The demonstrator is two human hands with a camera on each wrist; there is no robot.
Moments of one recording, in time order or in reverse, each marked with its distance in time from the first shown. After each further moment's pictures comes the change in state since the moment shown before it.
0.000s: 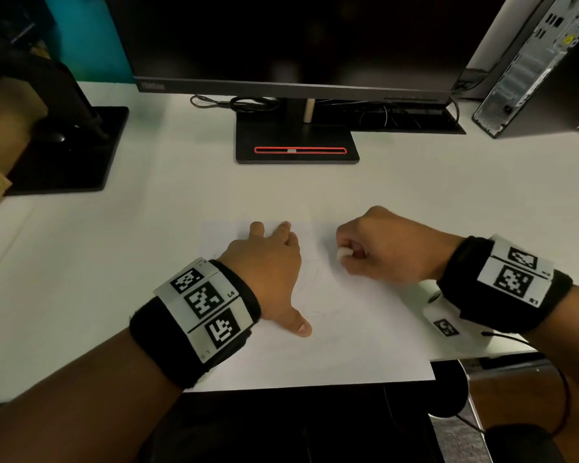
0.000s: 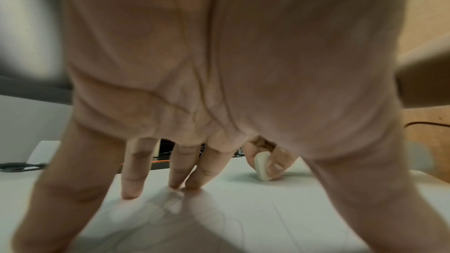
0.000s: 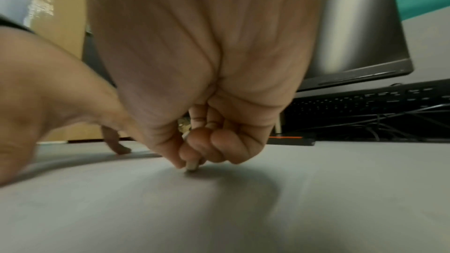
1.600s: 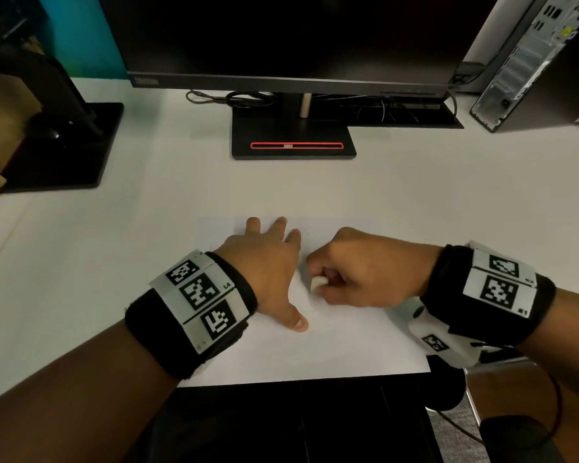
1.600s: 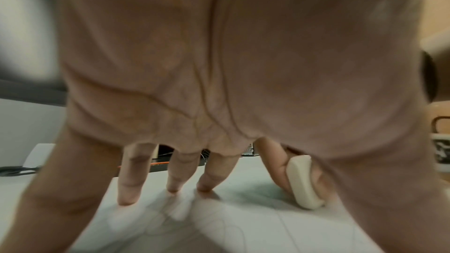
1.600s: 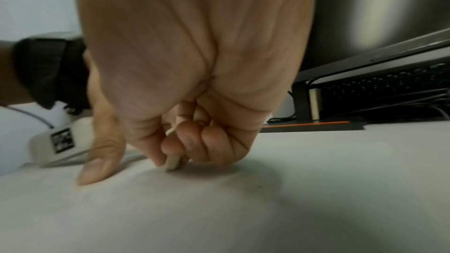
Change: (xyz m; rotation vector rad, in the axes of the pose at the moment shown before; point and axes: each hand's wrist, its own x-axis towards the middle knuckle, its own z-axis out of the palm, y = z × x) left_hand 0.005 -0.001 0.002 0.002 0.001 0.005; right_hand 0.000 -0.030 0.013 0.130 -0.134 -0.195
